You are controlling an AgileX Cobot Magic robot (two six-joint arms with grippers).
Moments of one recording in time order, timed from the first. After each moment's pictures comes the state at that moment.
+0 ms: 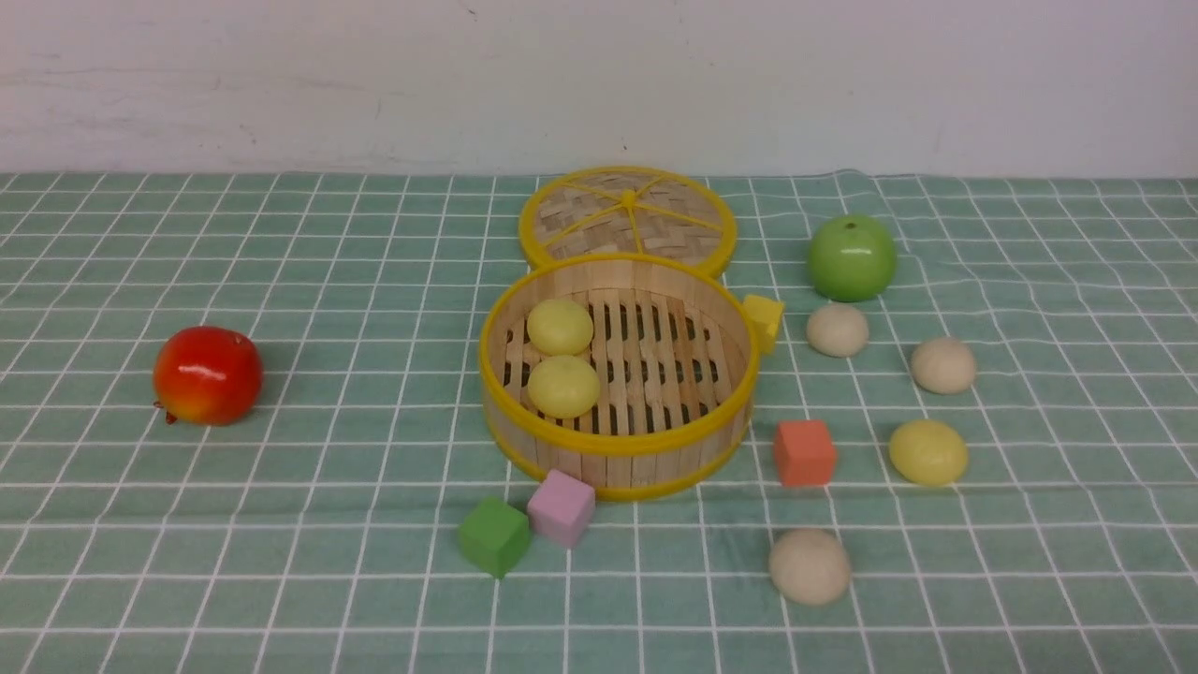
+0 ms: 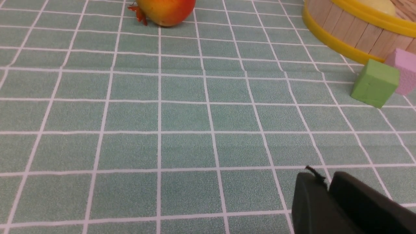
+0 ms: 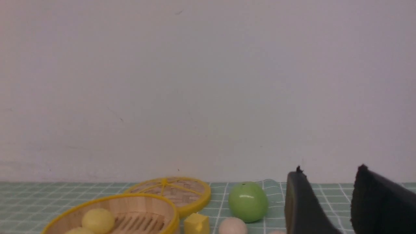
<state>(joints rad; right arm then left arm) 0.09 0.00 0.02 -0.14 -0.24 0.32 -0.19 -0.01 0.03 0.07 0.40 -0.25</state>
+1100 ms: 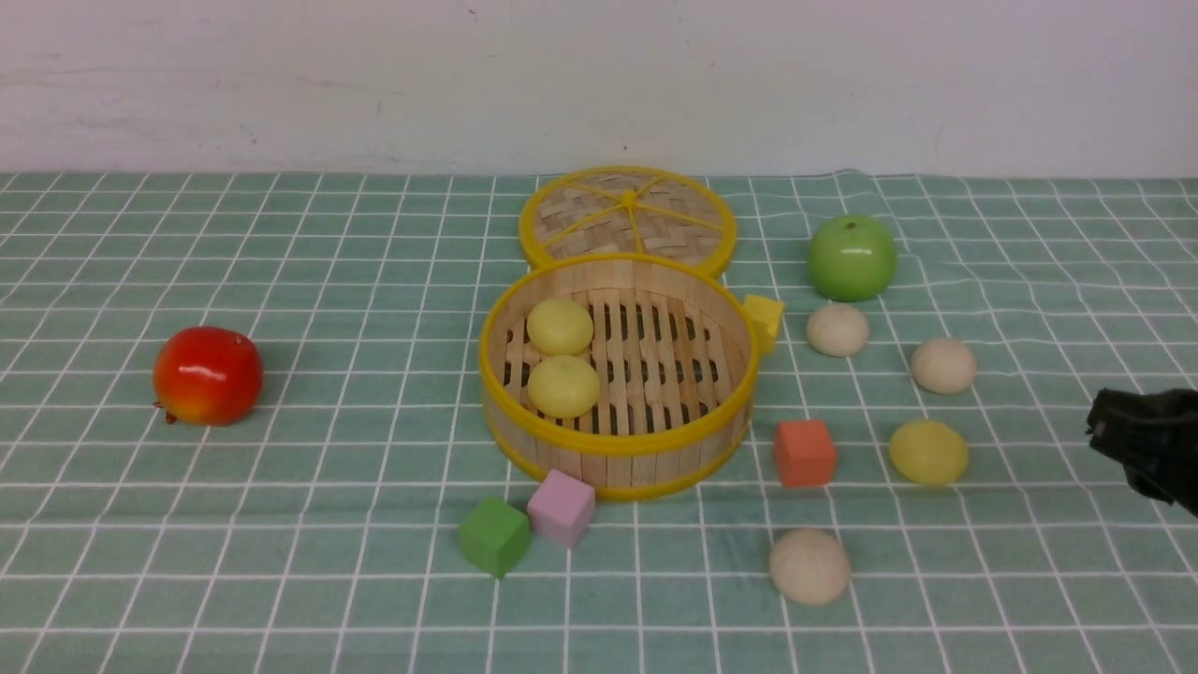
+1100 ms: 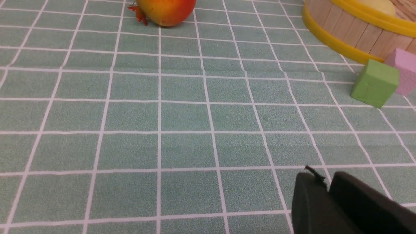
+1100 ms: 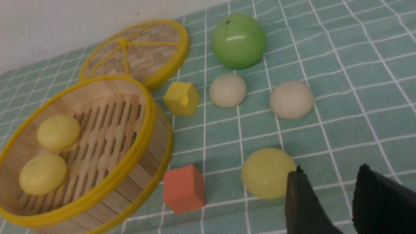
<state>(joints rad) 0.09 1.08 -0.49 -0.37 -0.10 0.77 -0.19 -0.01 0.03 0.07 0.40 -0.25</state>
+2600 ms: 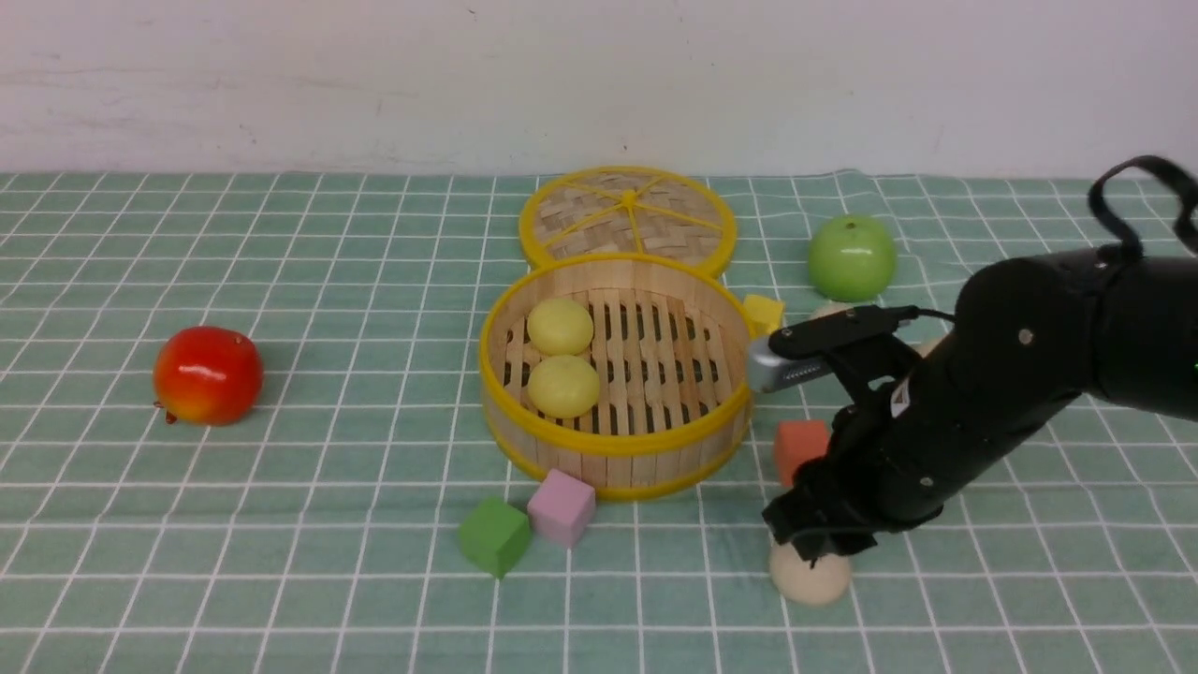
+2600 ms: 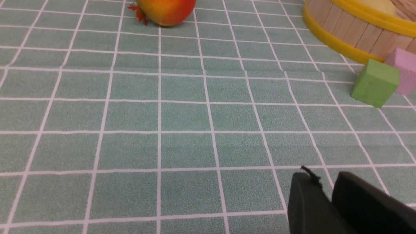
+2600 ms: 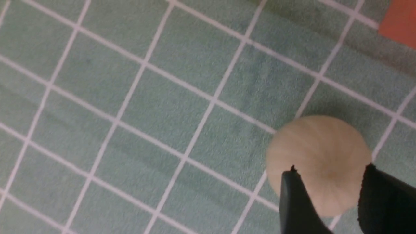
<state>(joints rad) 0.44 1.72 -1.10 0.22 0.67 -0.09 -0.19 -0.01 0.03 0.07 0.40 -0.25</state>
